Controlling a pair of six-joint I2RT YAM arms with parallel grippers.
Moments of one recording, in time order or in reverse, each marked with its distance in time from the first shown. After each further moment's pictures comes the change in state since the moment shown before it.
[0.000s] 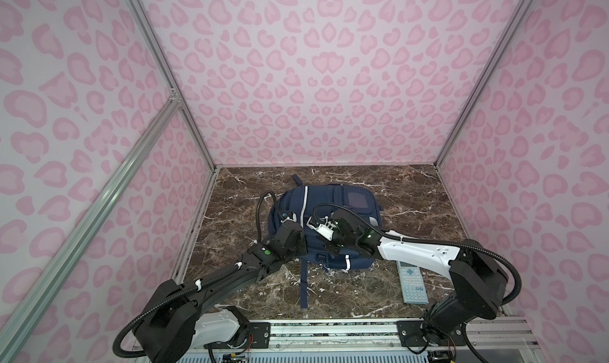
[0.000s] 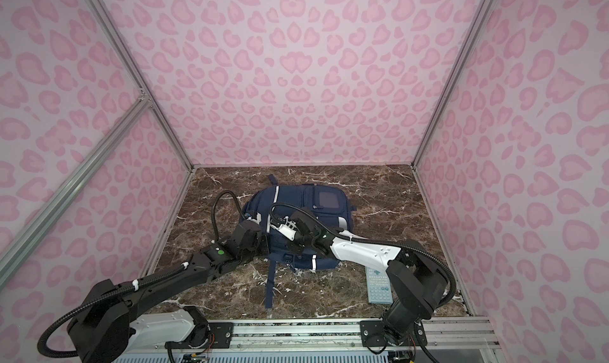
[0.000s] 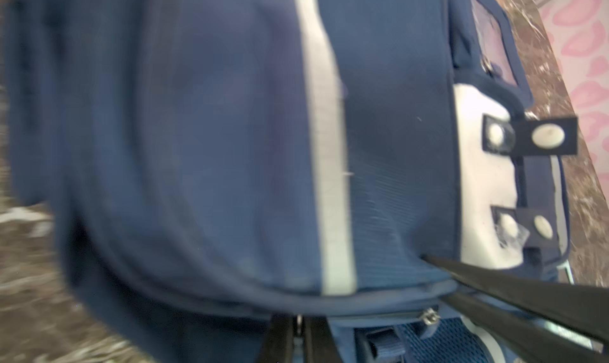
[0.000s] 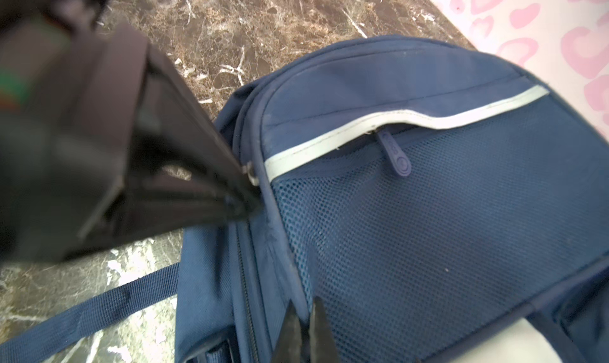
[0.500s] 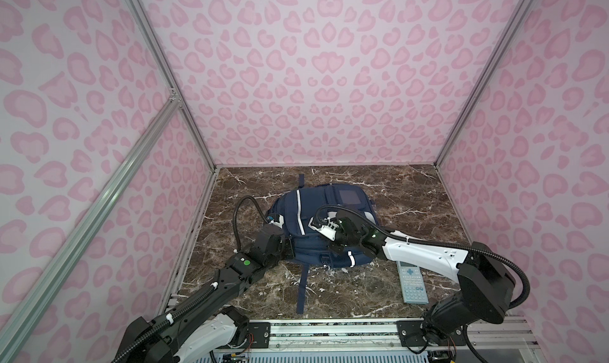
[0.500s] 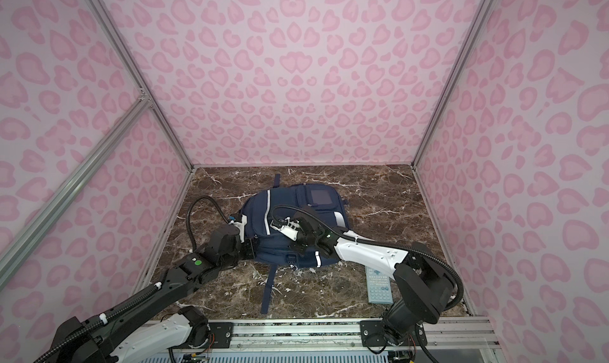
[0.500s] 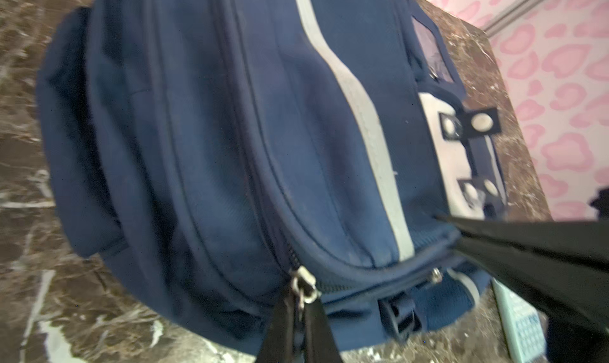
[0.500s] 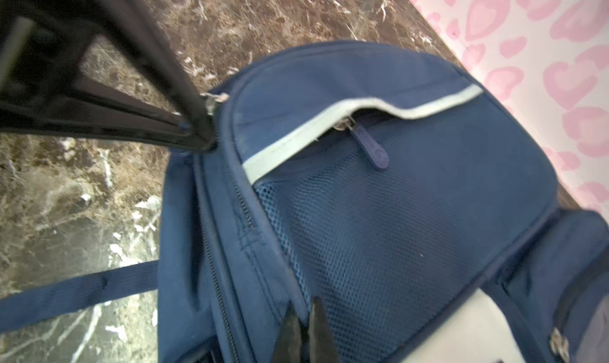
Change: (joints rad) left arm 0.027 -0.242 -0.099 -0.045 0.124 0.029; right arm -0.055 -0.062 -0.032 -0.040 0.007 -0.103
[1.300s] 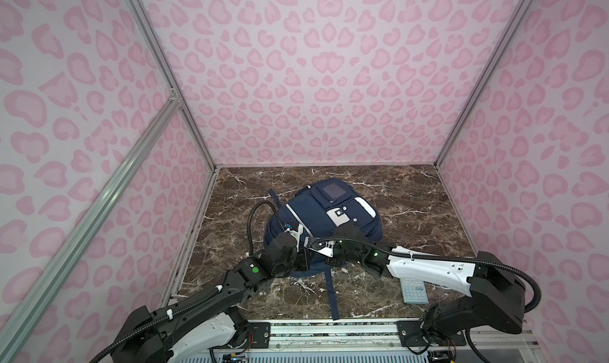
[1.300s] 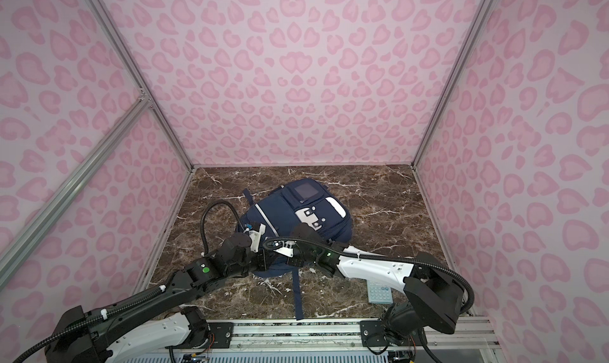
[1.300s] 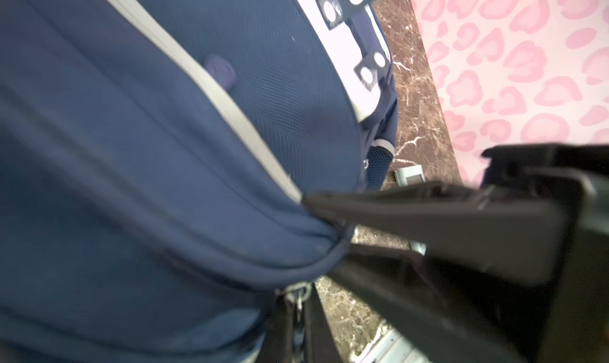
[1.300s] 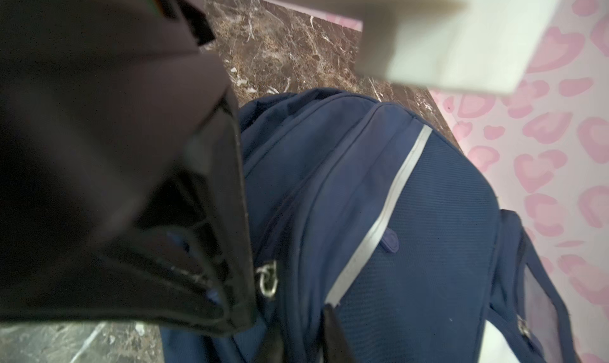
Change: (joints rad) left arm -0.147 0.017 0.006 0.037 0.106 -0.112; right arm 0.178 -0.071 -0.117 0.145 0.076 -0.131
